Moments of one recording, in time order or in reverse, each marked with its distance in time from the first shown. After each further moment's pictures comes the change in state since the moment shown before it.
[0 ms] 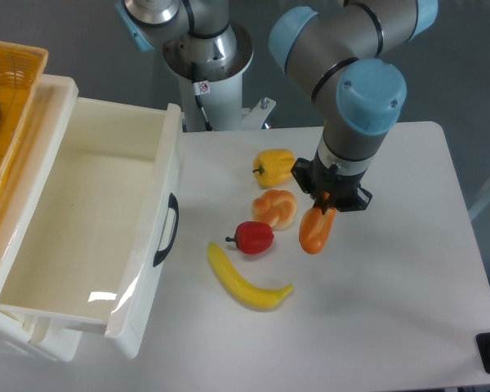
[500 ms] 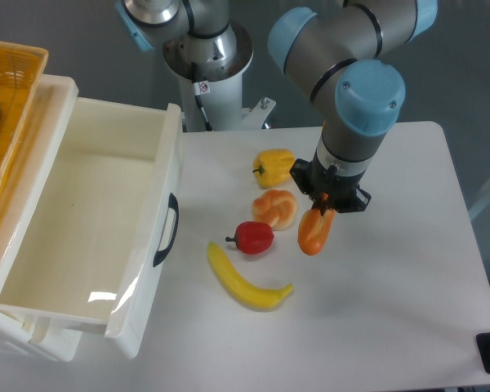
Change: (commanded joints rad) arm 0.002 0.005 0.031 0.002 -0.044 -0.037
